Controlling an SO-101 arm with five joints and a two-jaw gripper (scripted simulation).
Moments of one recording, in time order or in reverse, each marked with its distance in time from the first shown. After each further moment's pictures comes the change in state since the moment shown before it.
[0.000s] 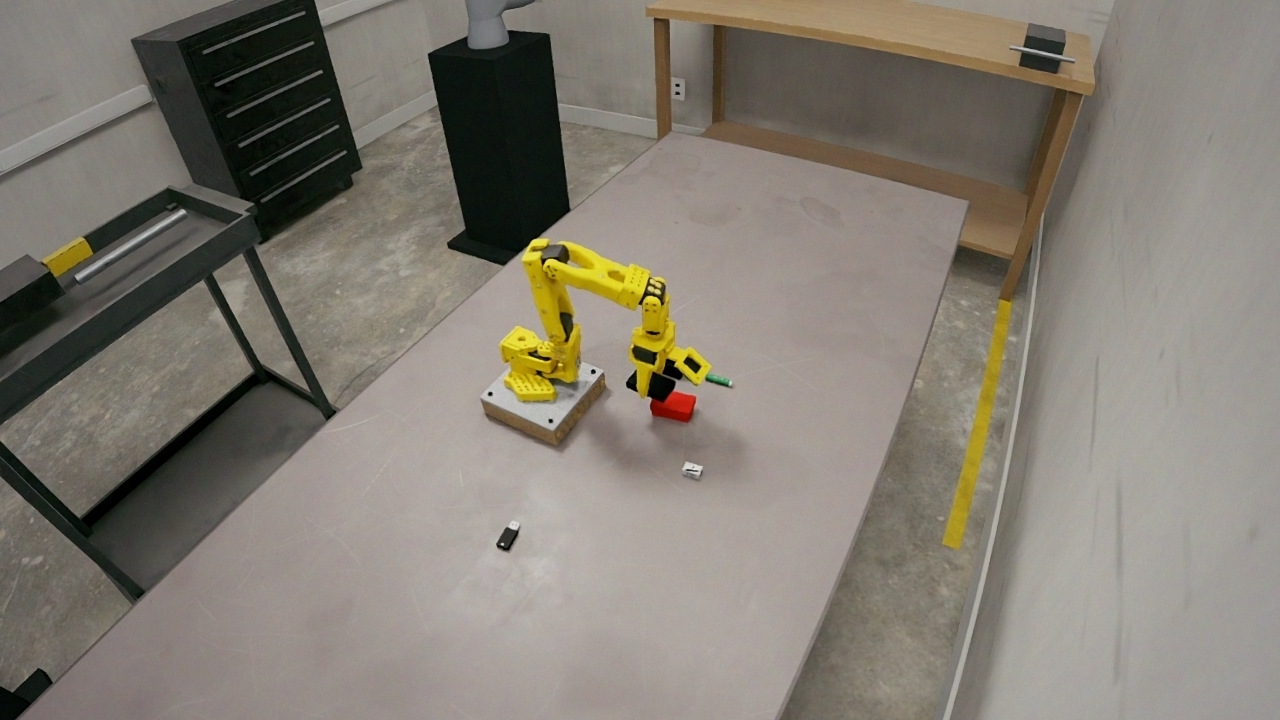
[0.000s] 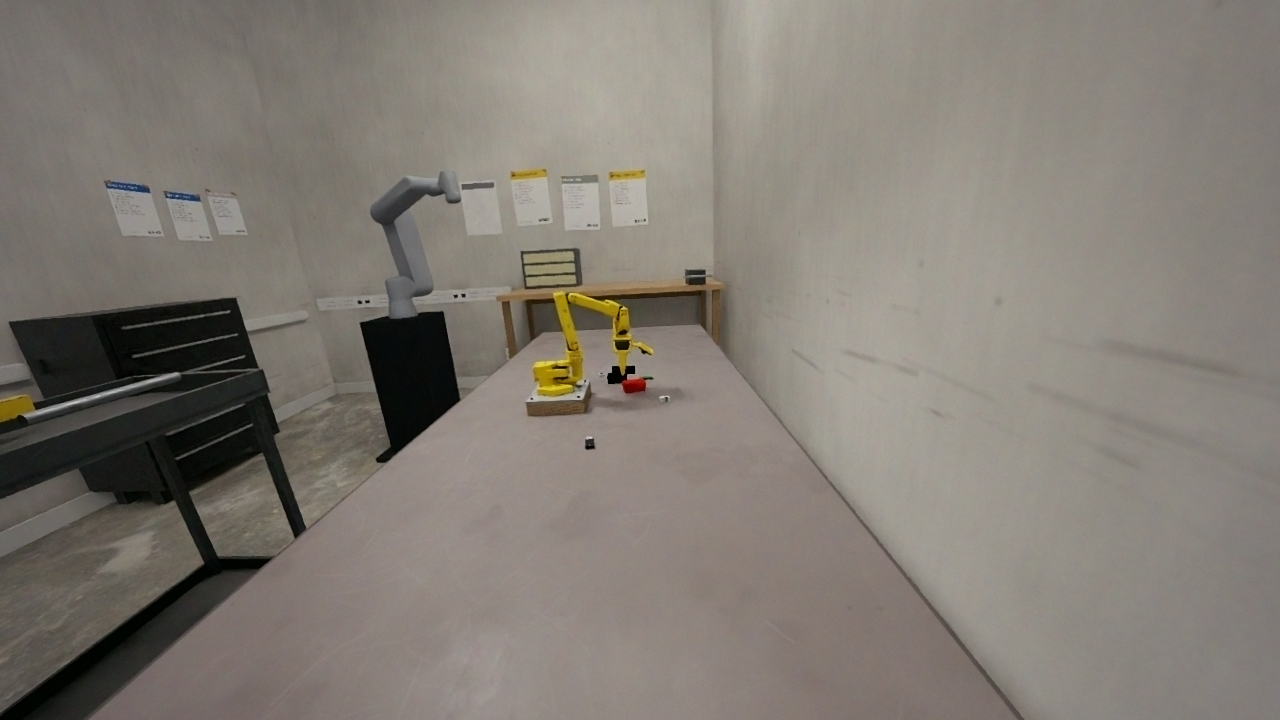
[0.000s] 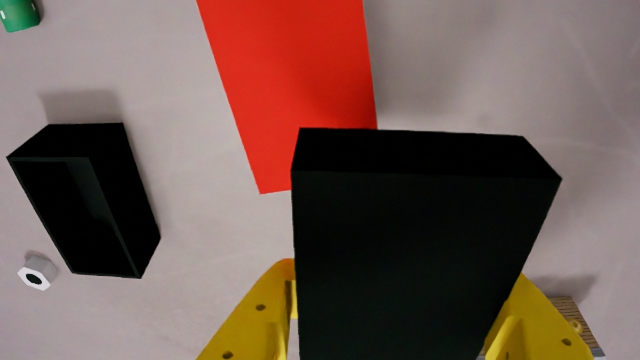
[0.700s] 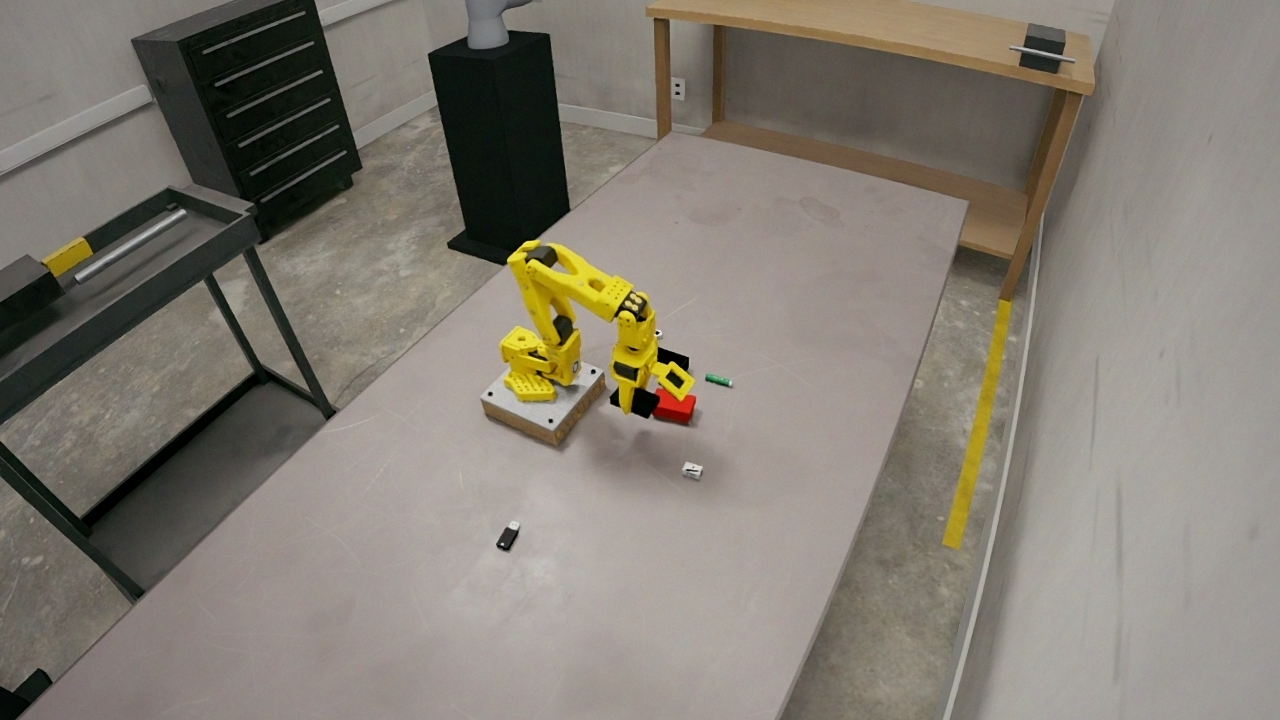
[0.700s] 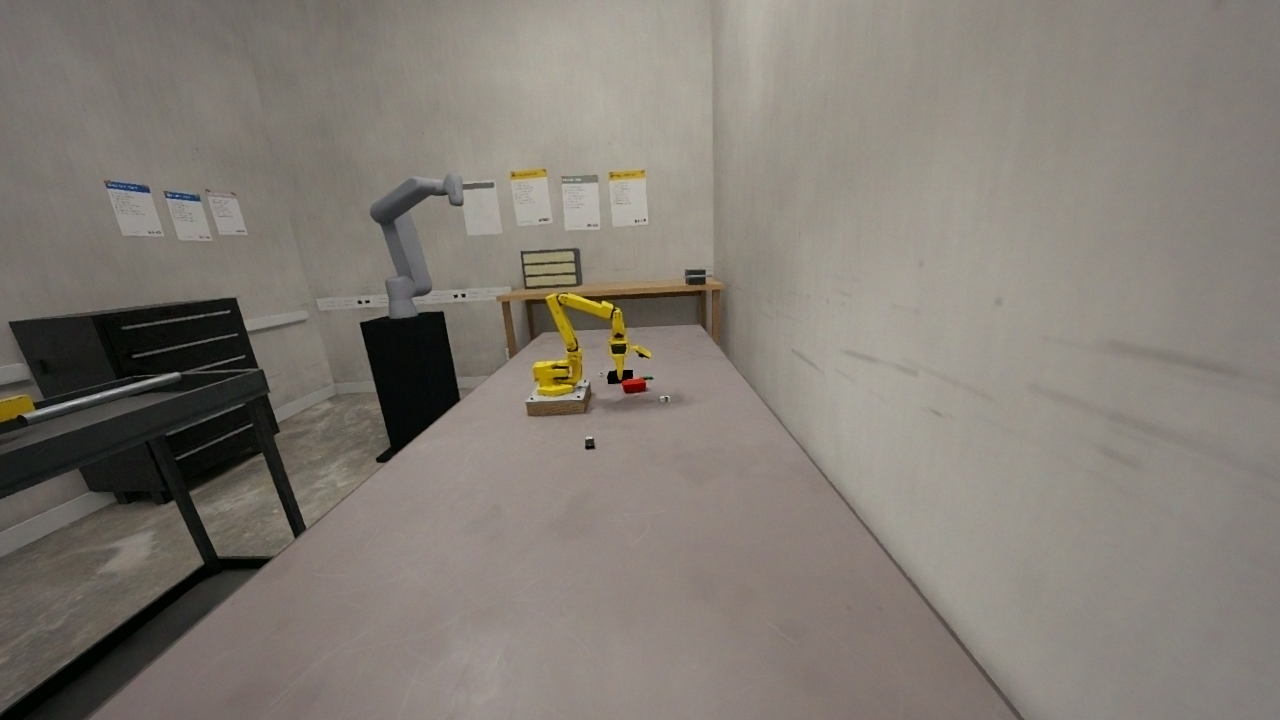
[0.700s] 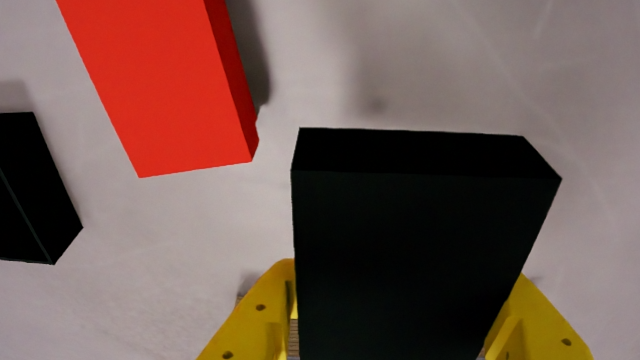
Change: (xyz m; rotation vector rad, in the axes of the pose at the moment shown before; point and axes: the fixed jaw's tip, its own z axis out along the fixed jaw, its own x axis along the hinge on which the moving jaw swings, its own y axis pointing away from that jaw) arm 0.006 -0.038 0.001 -0.009 -0.023 -0.007
